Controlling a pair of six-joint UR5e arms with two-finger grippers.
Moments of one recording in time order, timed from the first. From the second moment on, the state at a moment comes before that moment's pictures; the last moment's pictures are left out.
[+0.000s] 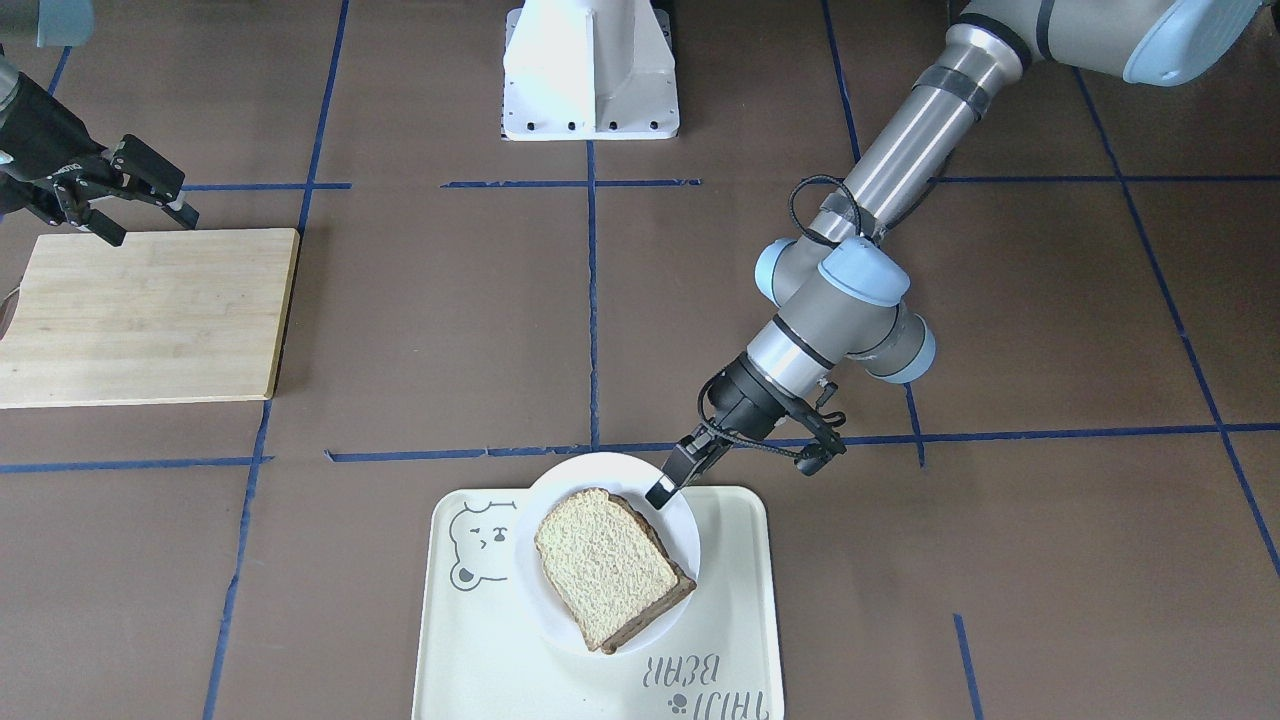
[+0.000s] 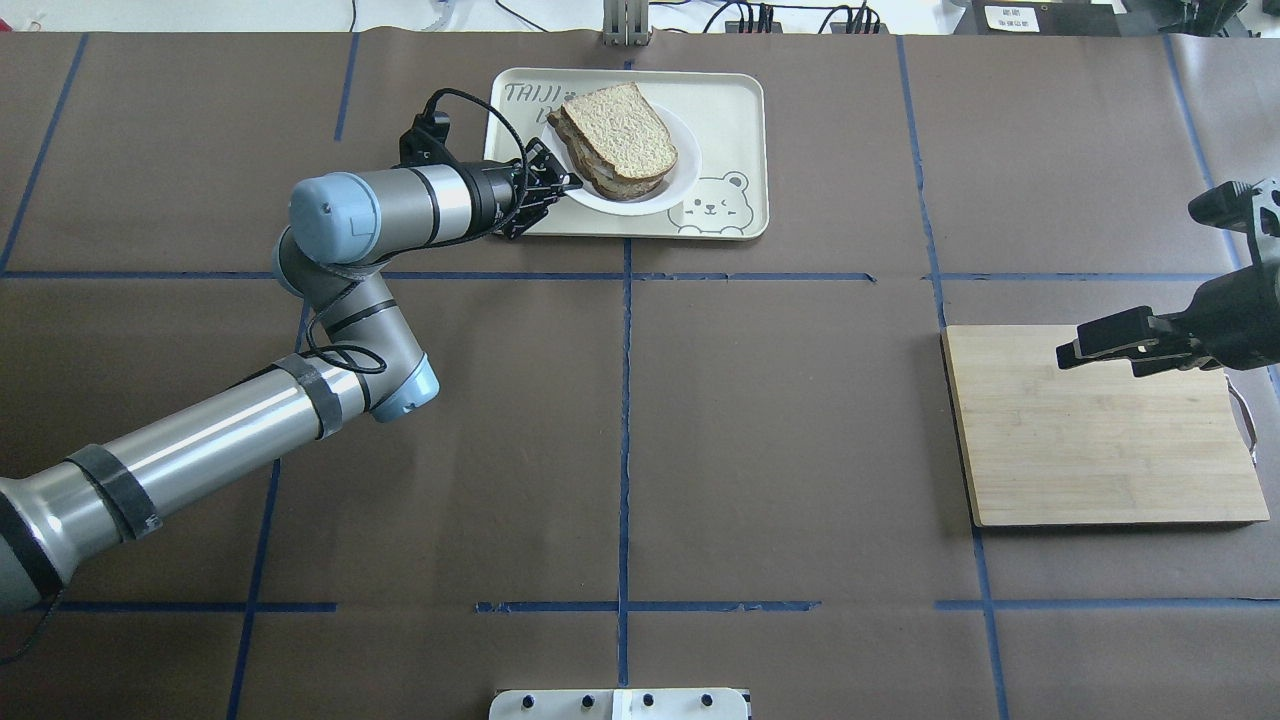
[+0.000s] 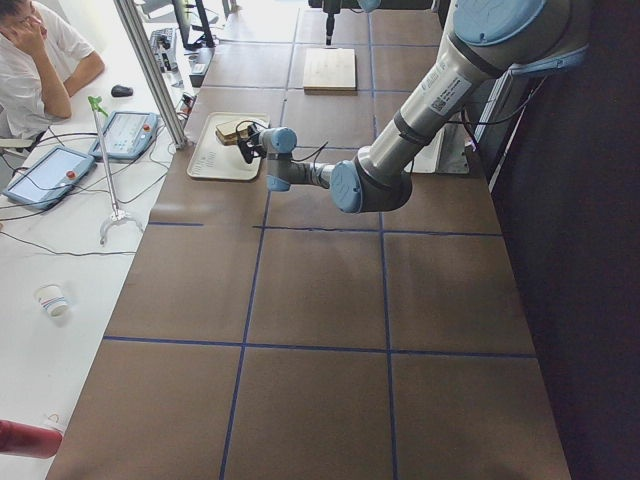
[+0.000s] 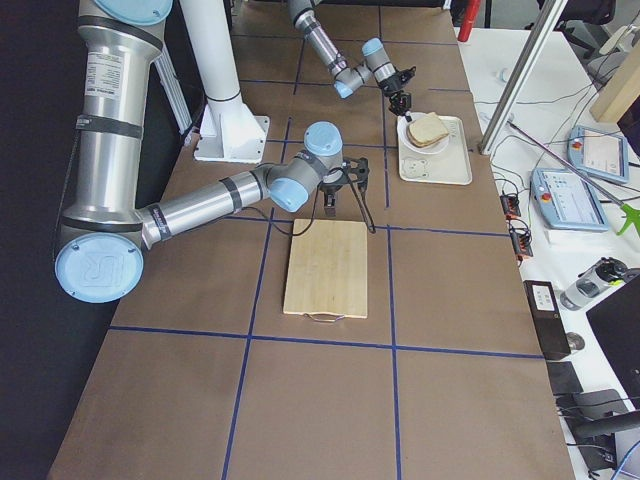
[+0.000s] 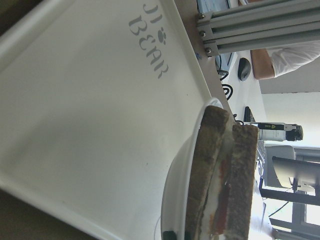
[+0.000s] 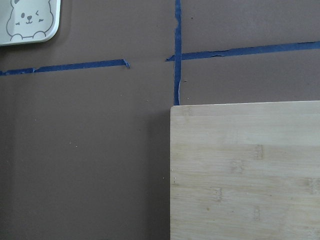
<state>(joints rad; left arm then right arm) -0.69 -2.44 -0.76 -3.11 -1.69 -2.05 0.99 -1.71 2.05 -1.06 2.30 0.98</state>
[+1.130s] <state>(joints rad) -0.70 -2.52 -0.61 -3.11 -1.69 -2.05 0.98 -1.72 2.05 -1.06 2.30 0.98</state>
